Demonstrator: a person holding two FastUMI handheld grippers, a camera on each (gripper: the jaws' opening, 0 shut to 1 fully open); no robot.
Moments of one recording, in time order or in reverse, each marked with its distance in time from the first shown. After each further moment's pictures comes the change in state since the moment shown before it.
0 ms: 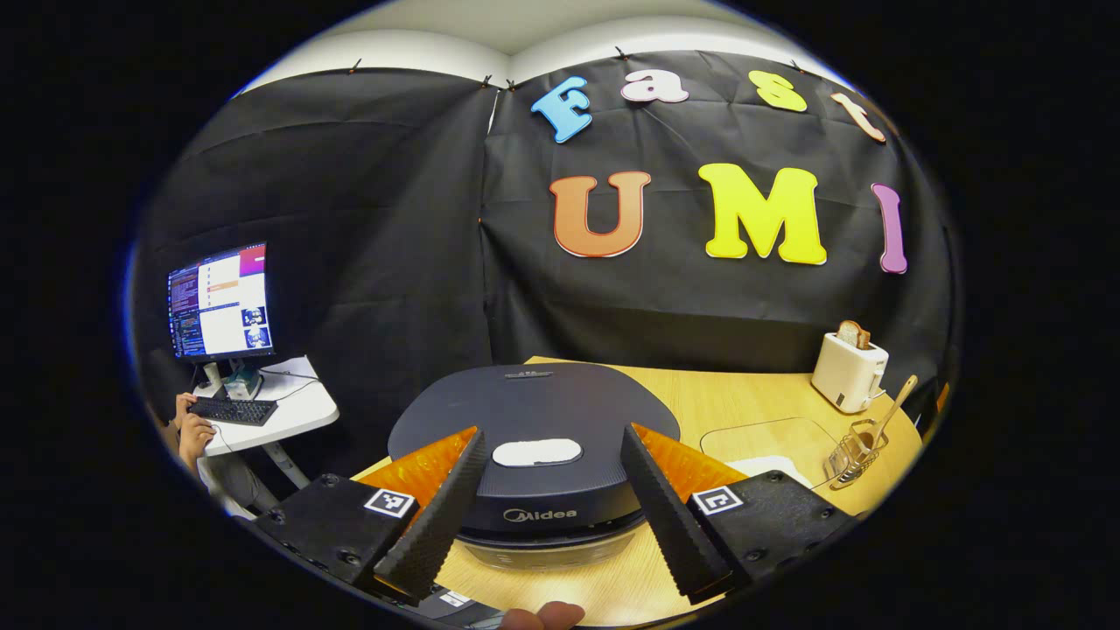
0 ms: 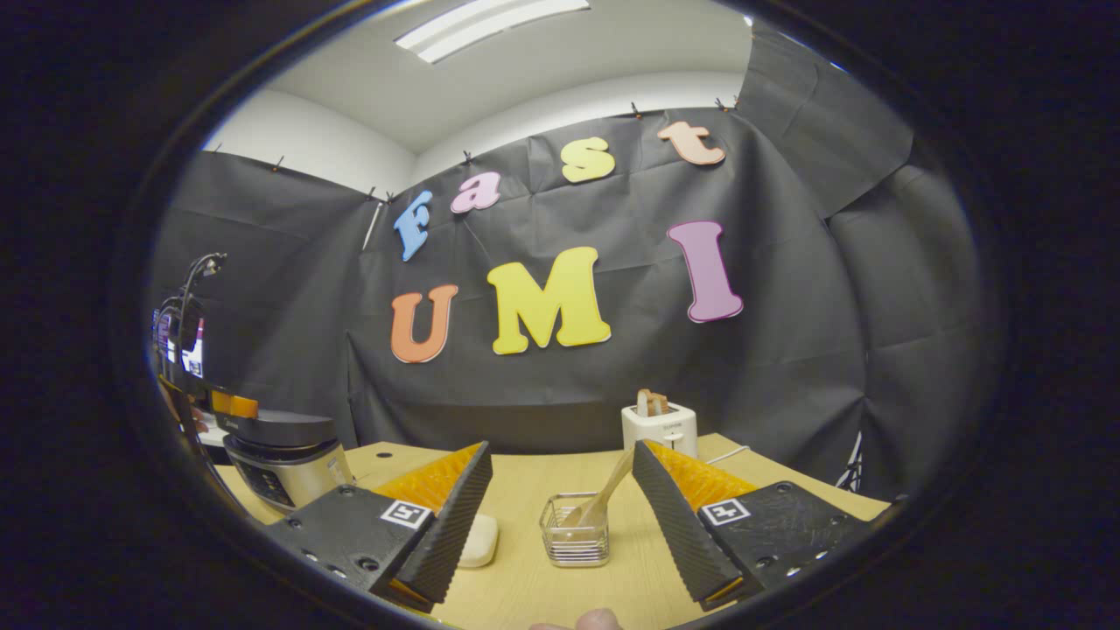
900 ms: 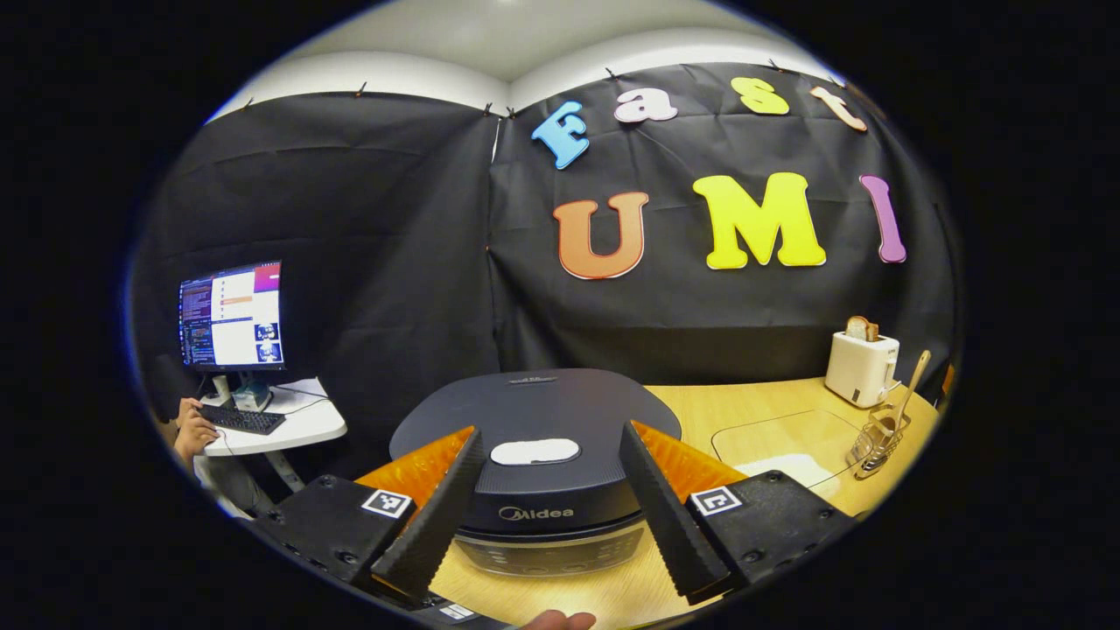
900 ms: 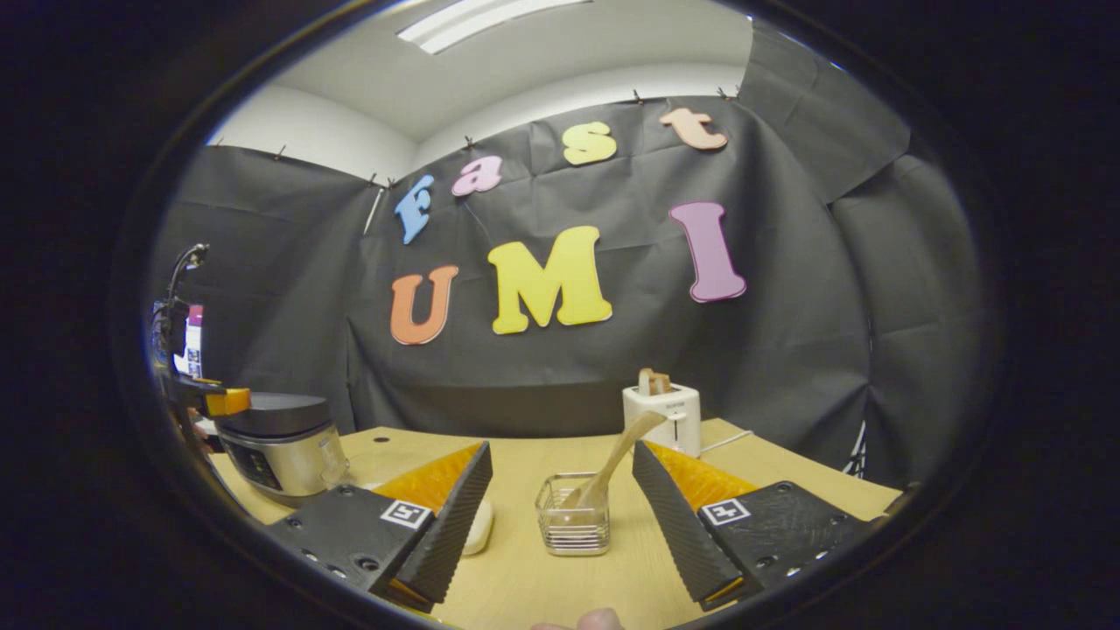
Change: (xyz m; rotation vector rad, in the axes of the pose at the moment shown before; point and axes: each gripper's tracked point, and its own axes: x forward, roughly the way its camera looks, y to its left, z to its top) left arm 0.001 0.000 -0.019 0.032 -0.114 0.029; right arm 0.009 -0.003 -0.036 0.001 0.052 0.009
